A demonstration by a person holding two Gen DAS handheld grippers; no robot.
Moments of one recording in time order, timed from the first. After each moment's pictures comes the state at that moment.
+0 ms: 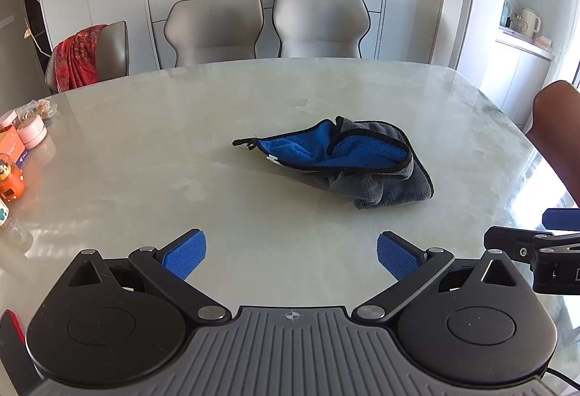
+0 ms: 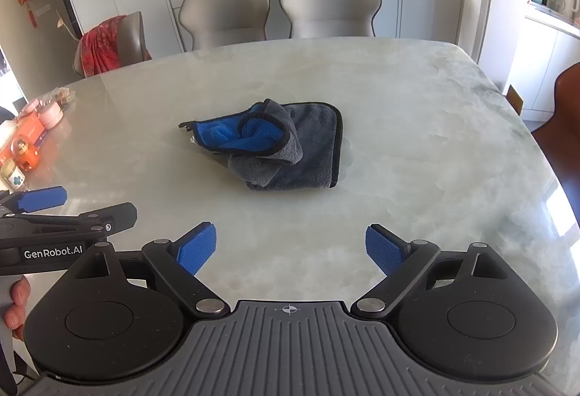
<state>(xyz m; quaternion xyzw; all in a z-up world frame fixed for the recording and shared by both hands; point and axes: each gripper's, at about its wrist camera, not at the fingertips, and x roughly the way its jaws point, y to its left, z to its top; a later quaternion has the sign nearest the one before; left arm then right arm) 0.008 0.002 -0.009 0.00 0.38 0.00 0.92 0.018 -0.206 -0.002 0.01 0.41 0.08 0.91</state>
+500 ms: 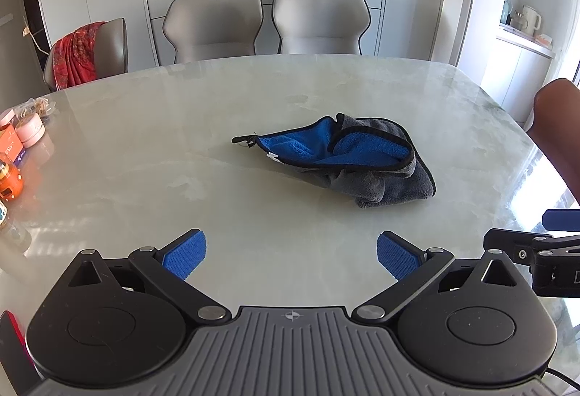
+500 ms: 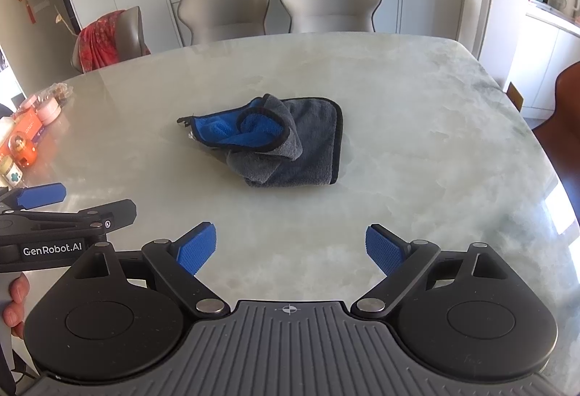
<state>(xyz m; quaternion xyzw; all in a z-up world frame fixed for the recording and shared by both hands) 0.014 0.002 -0.010 0.00 0.39 0.00 0.92 0.020 -0.203 -0.005 0.01 0.41 0.08 0.91</state>
